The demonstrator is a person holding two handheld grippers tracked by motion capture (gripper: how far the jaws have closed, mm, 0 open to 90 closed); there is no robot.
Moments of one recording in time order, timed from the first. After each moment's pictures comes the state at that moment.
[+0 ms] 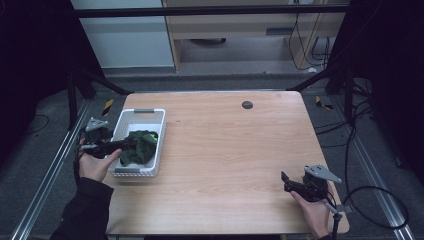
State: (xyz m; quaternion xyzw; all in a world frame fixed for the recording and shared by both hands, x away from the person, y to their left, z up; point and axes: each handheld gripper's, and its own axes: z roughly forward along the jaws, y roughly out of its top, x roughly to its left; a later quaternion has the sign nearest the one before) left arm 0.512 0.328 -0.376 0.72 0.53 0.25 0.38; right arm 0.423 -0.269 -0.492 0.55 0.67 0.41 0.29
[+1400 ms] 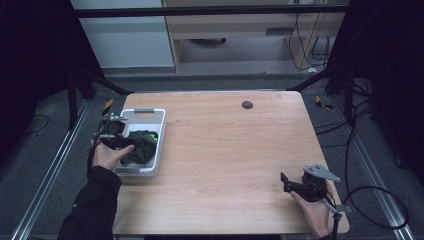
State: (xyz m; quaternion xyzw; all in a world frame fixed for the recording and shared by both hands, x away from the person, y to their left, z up) left arm 0.555 0.309 -0.399 0.77 0.53 0.21 0.29; right arm 0.425 -0.269 -0.494 0.55 0.68 0.40 0.28
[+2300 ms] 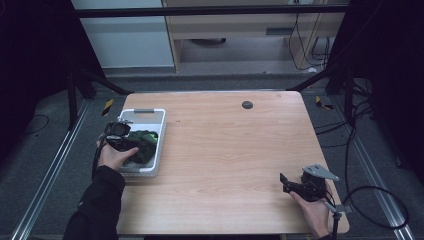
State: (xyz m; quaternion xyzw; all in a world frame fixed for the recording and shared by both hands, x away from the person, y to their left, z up) left arm 0.569 0.306 -0.425 0.78 0.54 0.20 0.26; right arm 0.426 -0.269 -0.496 0.55 0.68 0.39 0.27
